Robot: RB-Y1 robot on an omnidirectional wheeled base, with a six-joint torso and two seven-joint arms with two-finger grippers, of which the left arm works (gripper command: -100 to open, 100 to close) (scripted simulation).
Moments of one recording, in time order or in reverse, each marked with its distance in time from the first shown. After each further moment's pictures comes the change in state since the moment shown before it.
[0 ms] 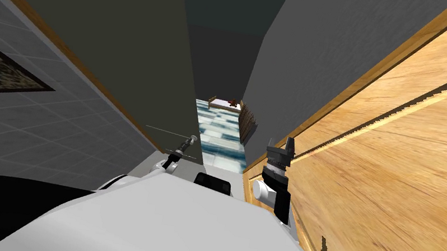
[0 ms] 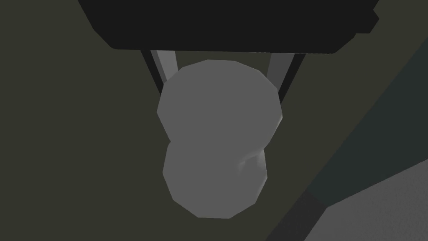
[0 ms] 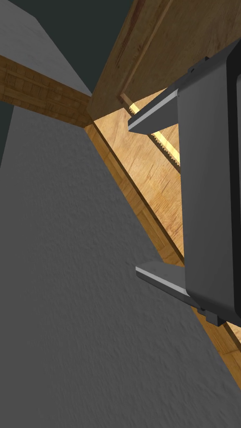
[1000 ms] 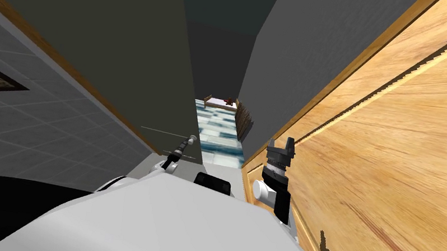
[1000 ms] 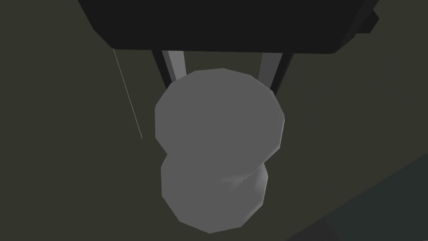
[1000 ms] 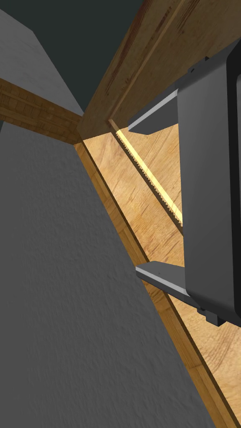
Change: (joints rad) arm 0.019 0.001 -0.020 -0.031 0.106 0.029 0.236
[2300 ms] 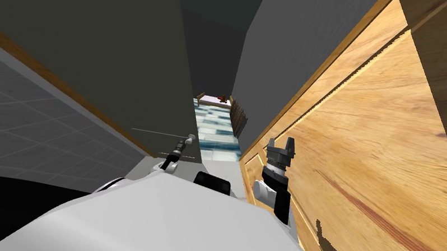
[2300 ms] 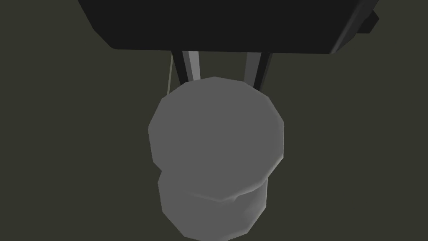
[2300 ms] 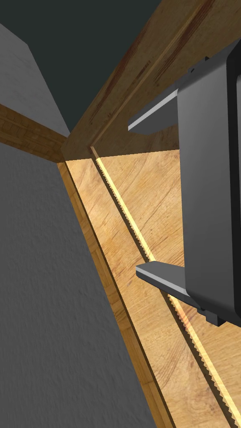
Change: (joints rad) arm 0.022 0.004 -0.032 -0.031 0.148 0.036 0.307
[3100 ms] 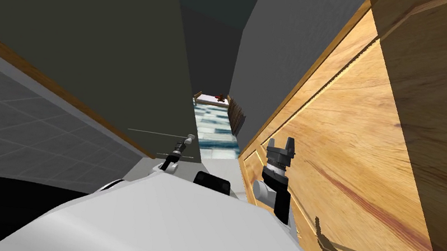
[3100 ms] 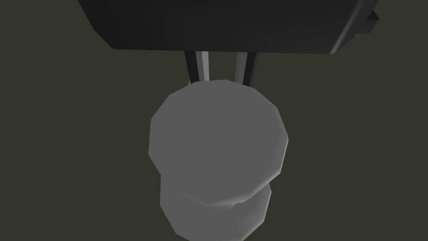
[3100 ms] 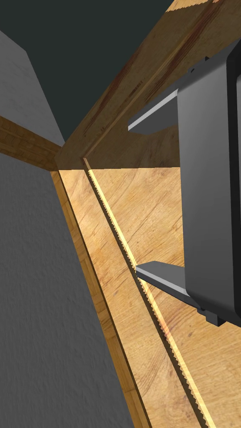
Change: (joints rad) arm 0.019 -0.005 -0.015 -0.030 0.064 0.027 0.135
